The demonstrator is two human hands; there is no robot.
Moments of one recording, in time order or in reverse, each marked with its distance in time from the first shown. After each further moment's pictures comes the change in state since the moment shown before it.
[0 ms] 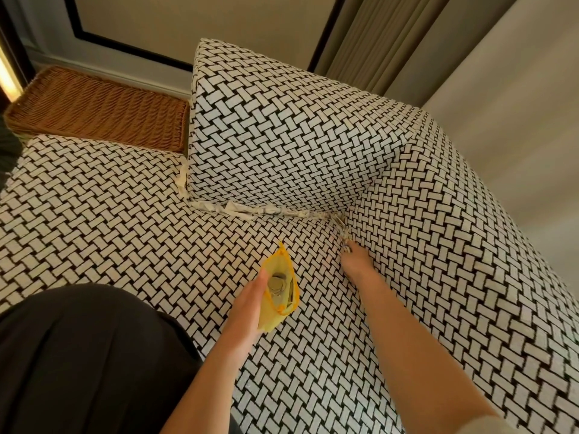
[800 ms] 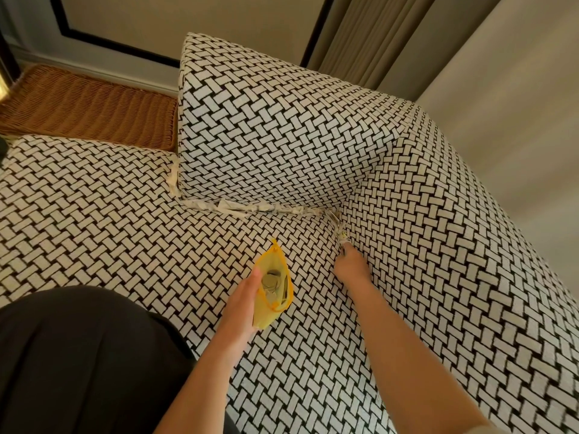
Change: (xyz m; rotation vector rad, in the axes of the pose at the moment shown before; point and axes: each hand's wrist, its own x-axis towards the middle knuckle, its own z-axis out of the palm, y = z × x) left_hand 0.006 -0.004 -0.002 -0.005 0.030 -0.037; right_hand -0.004 0.020 0.010 -0.246 0.126 -0.106
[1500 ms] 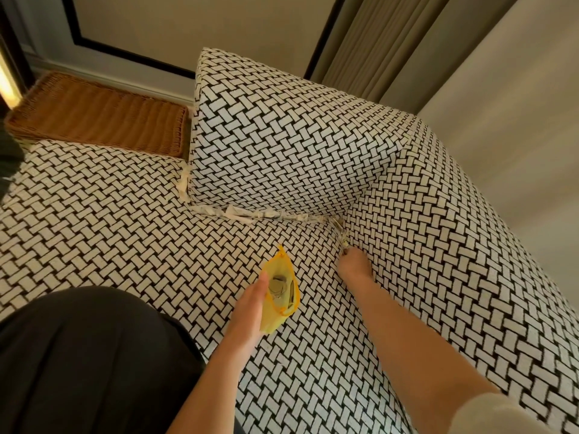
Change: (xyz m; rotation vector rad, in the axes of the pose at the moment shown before) left_hand -0.003 0.002 0.001 -0.005 -0.015 0.034; right_hand -0.005 -0.022 -0.011 0.039 0.021 0.098
